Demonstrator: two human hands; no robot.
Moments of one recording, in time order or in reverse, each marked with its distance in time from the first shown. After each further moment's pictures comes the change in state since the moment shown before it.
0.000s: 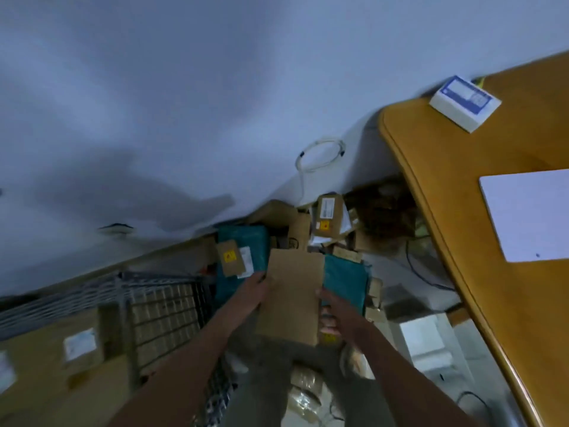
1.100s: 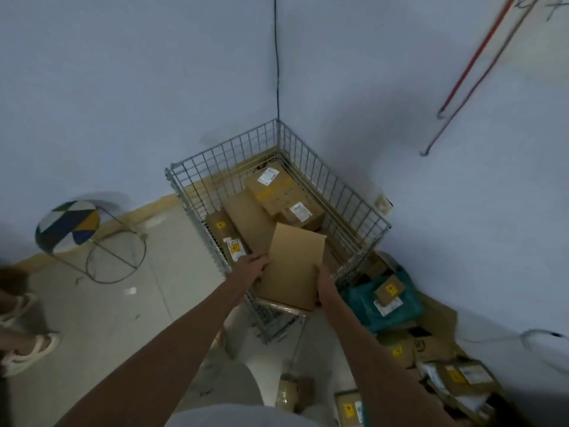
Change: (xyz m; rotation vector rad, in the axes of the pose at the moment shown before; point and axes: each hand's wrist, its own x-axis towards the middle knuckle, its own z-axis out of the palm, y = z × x) left_hand -0.406 -0.392 -0.055 -1.176 0.938 0.048; right_hand -0.235 0.173 0.398 -0.945 -0.370 -0.225
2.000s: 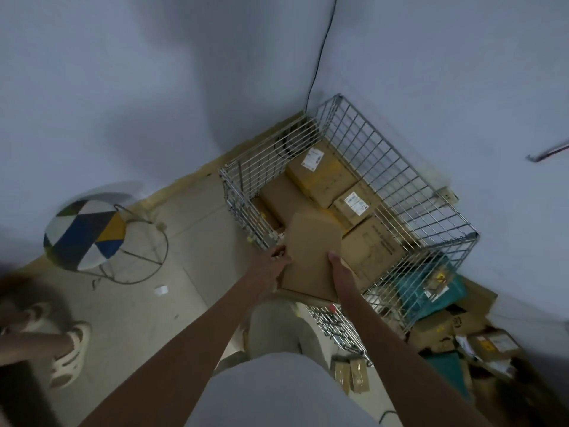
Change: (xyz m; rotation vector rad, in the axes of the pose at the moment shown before) left_hand 0.185 0.045 -0.314 0.071 -0.292 -0.112; right_hand 0.101 -0.074 0.336 -0.117 0.210 -0.017
